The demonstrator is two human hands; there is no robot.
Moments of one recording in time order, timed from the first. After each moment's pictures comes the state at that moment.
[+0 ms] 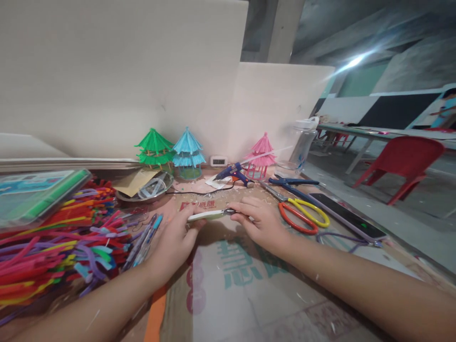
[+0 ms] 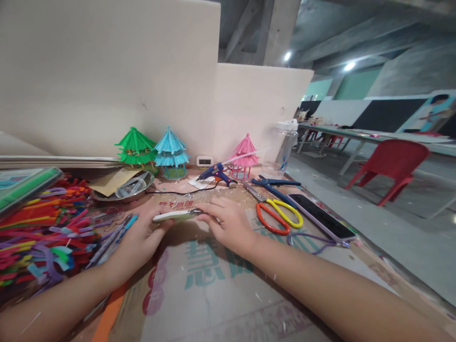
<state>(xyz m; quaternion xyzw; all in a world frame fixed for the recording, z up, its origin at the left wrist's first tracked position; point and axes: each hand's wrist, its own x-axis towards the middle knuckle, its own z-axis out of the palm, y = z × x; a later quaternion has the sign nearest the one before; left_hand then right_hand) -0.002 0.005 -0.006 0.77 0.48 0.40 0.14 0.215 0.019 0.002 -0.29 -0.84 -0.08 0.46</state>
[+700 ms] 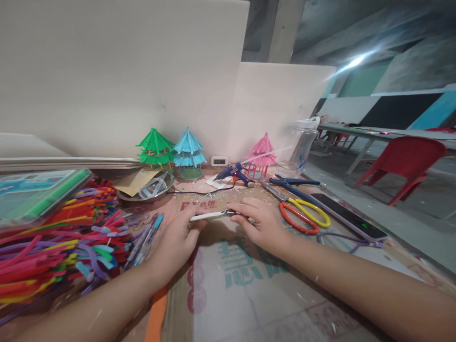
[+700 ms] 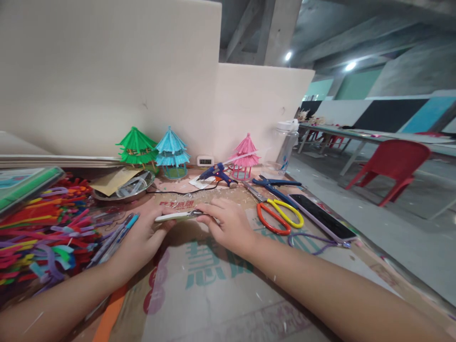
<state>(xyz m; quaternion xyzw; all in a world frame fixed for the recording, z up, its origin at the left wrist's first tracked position) -0.003 0.004 -0.005 0.79 0.47 0.38 0.12 0.214 0.018 -0.001 -0.30 -0.84 -0.08 0.45</state>
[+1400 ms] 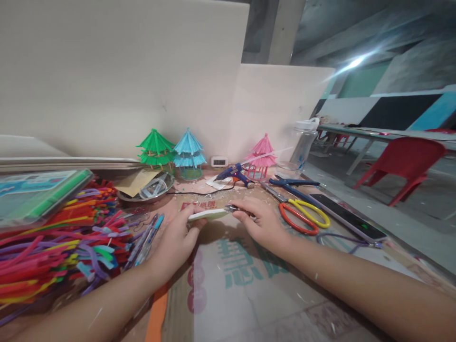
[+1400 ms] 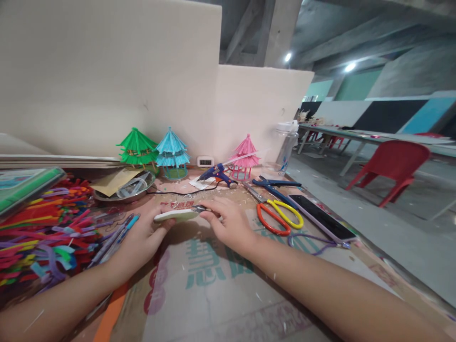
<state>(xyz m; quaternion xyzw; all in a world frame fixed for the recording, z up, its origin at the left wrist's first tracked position) -0.001 0.004 -0.004 0.76 0.49 0.39 0.15 0.214 0.023 -0.006 -0.33 -0.81 0.00 0.49</state>
